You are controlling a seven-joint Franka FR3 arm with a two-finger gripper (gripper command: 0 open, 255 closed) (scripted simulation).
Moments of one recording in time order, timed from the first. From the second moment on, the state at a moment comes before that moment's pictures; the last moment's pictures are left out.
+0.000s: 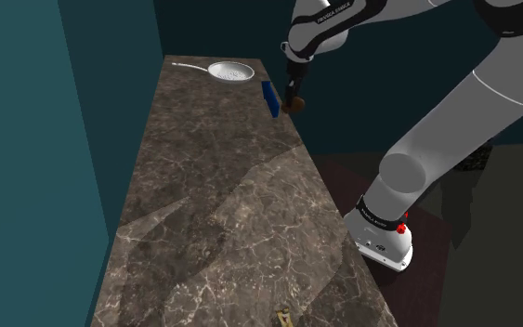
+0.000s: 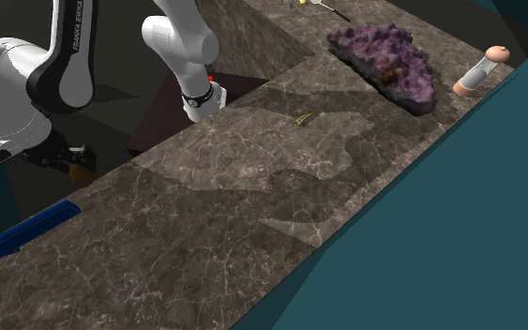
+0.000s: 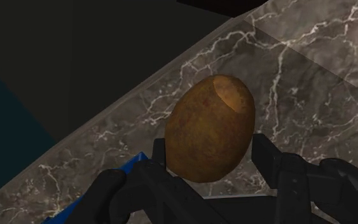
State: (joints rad) arm -0.21 -0.19 -0.10 -2.39 -0.09 2.22 -0.54
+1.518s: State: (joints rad) arm -0.21 -0.05 -0.10 -2.48 -0.09 2.46 -0.53
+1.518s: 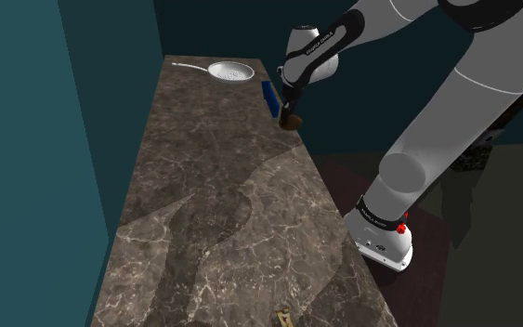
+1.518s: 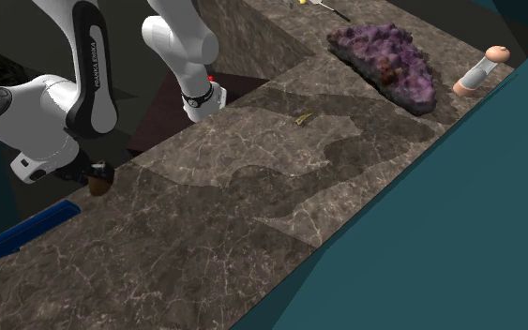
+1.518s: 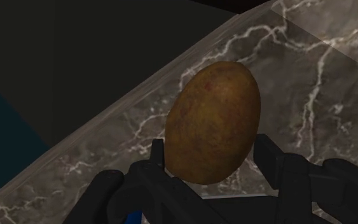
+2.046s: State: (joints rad) arm -0.21 -0.08 -0.10 -2.47 -0.10 2.41 -0.53
